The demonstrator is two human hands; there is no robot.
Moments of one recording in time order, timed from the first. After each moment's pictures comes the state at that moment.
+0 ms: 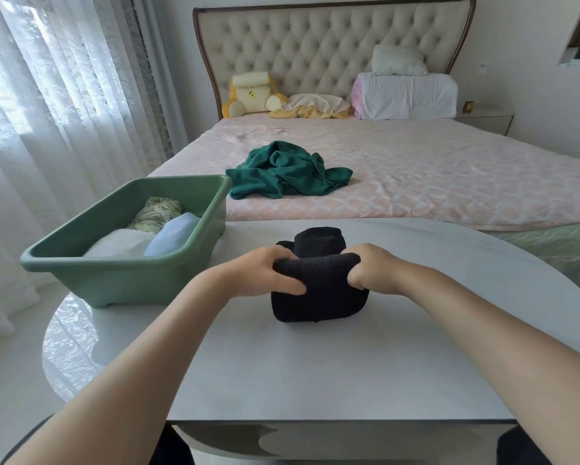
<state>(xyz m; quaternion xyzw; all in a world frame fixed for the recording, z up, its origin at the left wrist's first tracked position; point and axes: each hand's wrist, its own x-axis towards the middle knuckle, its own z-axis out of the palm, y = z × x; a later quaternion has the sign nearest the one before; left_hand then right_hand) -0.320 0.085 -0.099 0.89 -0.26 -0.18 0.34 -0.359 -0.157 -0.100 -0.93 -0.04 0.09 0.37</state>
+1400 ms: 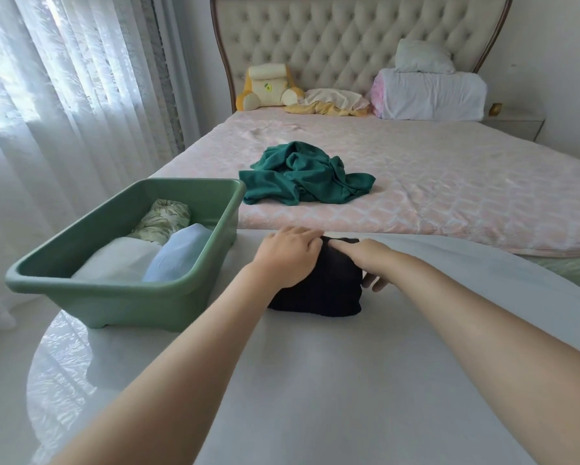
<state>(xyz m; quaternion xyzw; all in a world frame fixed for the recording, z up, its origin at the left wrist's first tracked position) -0.236 0.049 -0.104 0.96 -0.23 0.06 0.17 -0.248 -0.130 -0.101 -0.92 0.13 0.14 0.34</state>
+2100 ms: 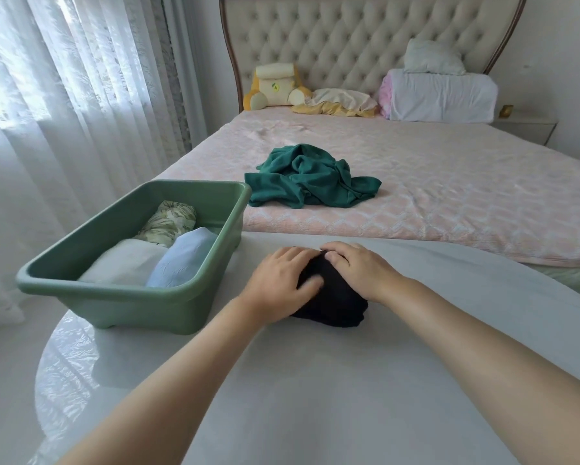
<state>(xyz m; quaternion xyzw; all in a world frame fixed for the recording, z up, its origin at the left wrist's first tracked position) -0.245 0.077 -0.147 0.91 -0.32 0.18 0.19 -0.250 -0.126 -0.124 -0.95 -0.08 -0.01 0.29</state>
